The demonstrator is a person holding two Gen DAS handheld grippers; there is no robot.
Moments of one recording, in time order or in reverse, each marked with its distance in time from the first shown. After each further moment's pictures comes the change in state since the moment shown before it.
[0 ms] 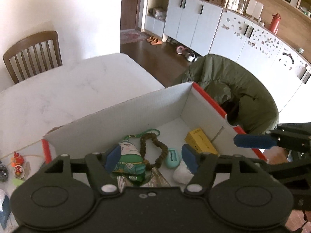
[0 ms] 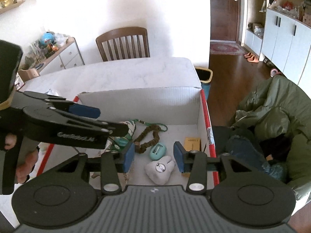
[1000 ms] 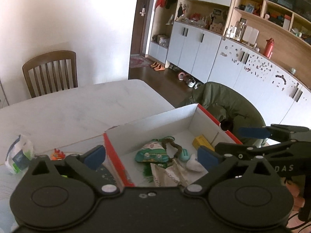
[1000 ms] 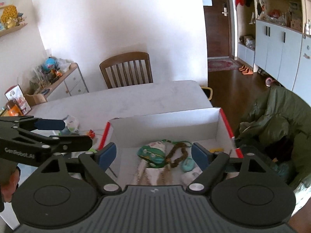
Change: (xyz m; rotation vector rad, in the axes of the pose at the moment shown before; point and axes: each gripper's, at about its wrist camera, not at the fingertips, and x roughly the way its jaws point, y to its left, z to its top) left arm -0.114 0.055 -0.036 -0.029 -0.167 -0.009; right arm -0.039 0.072 0.004 0.087 -0.145 -0.013
